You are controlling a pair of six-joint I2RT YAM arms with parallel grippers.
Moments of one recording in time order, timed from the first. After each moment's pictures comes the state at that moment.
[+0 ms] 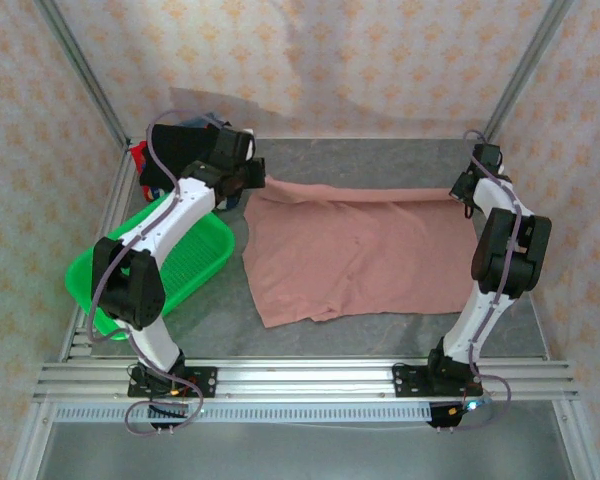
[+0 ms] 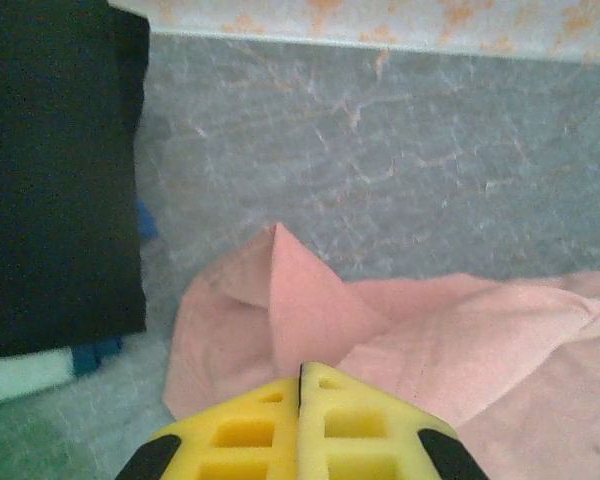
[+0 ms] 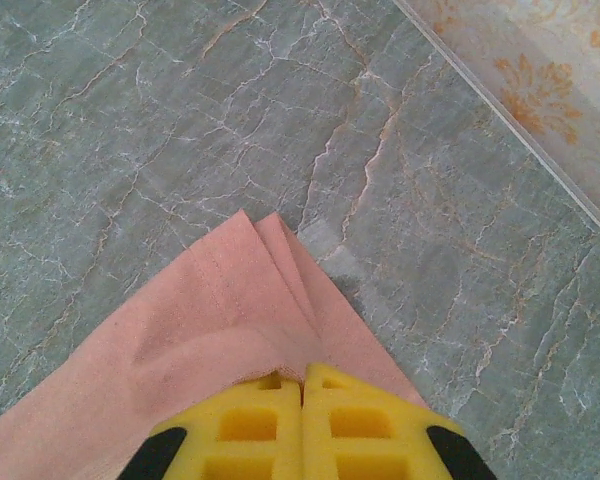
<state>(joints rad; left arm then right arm) -0.32 1.72 1.49 -0.53 -0.07 -0.36 -0.26 1.94 1.43 -0.44 0.16 0.34</state>
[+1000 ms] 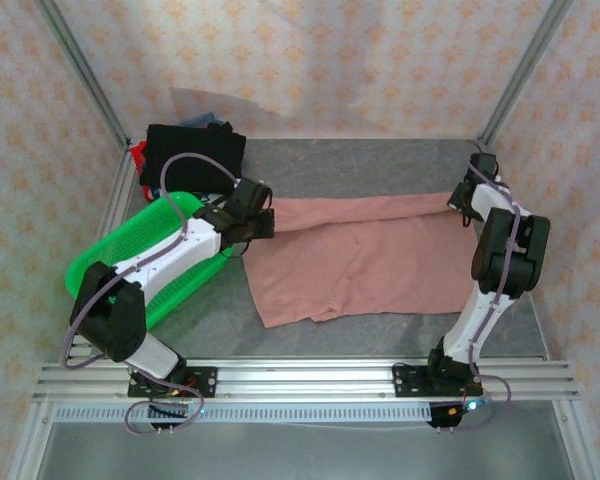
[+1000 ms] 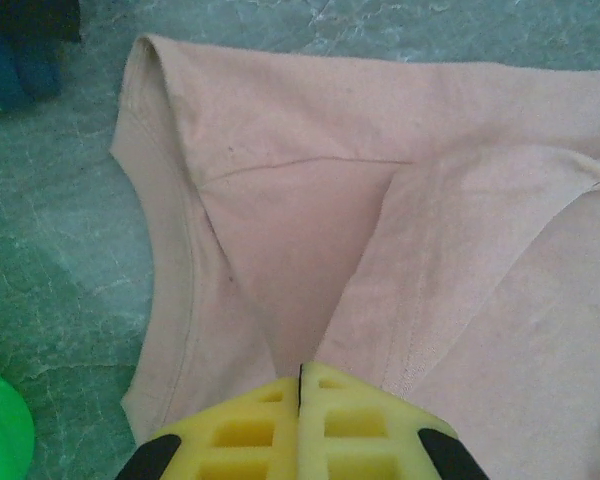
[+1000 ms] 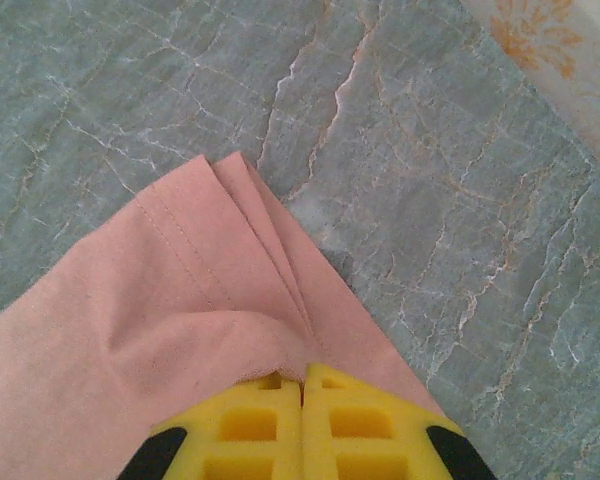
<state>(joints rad) -0.51 1.53 1.13 -0.55 -0.15 -0.54 -0.26 1.94 1.35 -0.44 0.18 0.33</state>
